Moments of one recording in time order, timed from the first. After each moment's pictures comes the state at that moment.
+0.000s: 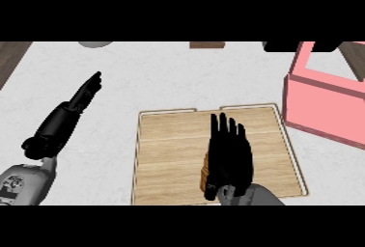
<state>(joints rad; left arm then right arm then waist) -0.22 0.43 -0.16 -1.53 0.05 -0.05 -0.08 -0.37 -0.08 0.68 -1.70 0.88 0.33 1.22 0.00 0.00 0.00</state>
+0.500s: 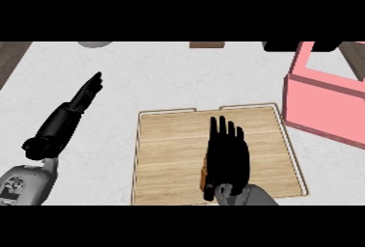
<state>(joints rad) -0.21 0.41 -0.15 -1.54 0.04 -0.06 -0.07 -0.32 -0.03 0.64 -1.66 0.94 0.37 1.18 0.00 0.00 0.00</state>
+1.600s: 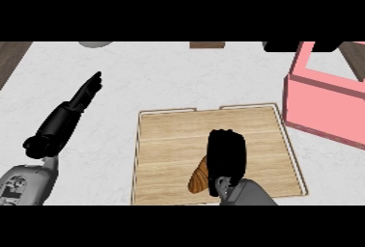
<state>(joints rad) -0.22 0.36 -0.09 -1.53 -0.02 -0.11 -0.08 -0.31 -0.01 0.61 -1.54 1.11 0.37 1.03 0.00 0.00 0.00</state>
